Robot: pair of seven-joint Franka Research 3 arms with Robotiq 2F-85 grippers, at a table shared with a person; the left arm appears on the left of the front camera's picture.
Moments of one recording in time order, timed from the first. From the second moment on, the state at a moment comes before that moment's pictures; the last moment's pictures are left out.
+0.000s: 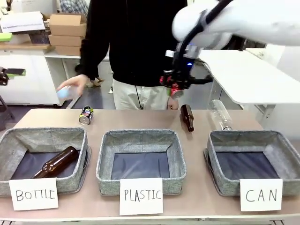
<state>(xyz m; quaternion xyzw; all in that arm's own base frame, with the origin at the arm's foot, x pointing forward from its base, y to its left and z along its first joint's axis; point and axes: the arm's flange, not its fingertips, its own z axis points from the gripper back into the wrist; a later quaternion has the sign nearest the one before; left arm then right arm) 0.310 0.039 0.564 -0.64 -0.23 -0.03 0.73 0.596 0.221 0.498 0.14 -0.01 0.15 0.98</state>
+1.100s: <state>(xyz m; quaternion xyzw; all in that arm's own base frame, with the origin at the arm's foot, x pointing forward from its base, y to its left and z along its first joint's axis) 0.310 0.040 0.565 -0.64 -0.23 -0.02 0.73 0.431 0.060 0.468 0.14 0.06 0.14 0.98</state>
